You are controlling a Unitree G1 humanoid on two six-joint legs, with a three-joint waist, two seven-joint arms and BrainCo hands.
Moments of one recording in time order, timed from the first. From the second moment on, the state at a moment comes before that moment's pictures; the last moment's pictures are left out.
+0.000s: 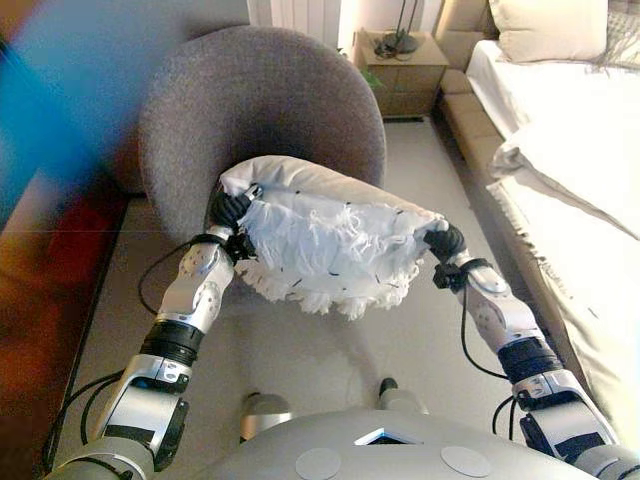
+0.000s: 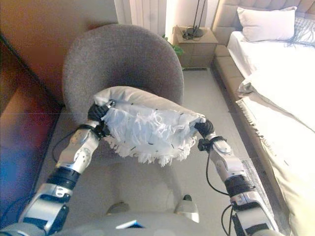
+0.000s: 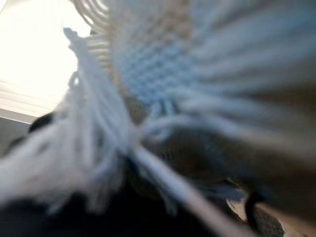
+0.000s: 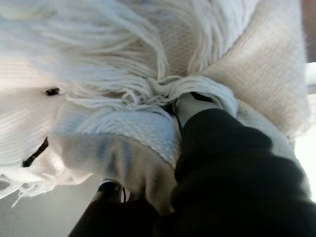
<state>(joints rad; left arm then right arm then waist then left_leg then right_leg) -0.26 0.40 -0.21 0.34 -0.62 -0.02 0.09 -0.20 -0.40 0.25 0.37 0.58 0.09 0.03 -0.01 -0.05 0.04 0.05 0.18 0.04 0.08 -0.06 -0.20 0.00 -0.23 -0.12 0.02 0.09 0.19</state>
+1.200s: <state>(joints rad) -0.27 0.28 -0.23 0.44 -0.60 -0.02 0.13 -0.23 -0.51 0.23 0.42 0.58 0.09 0.09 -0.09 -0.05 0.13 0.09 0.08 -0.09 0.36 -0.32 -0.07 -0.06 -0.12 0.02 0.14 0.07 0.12</state>
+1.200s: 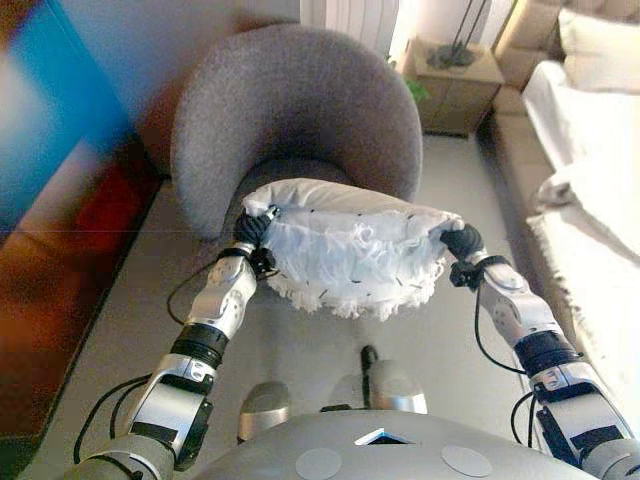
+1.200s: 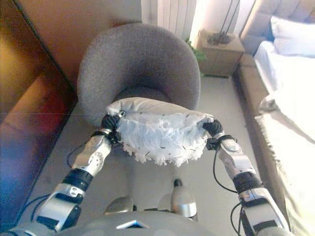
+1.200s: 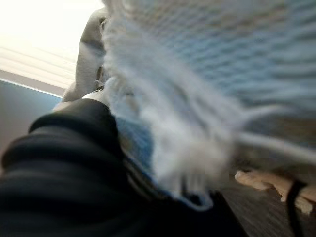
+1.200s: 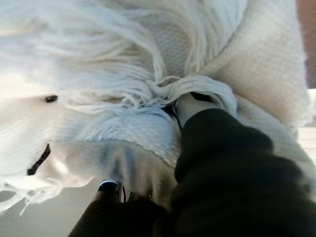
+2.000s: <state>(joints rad) -0.27 0.29 -0.17 0.37 -0.60 -0.01 0.17 -0.28 -0.52 0.25 0.36 0.58 0.14 0.11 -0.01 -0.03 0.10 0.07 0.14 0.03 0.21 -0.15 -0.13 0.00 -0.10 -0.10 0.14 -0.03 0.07</state>
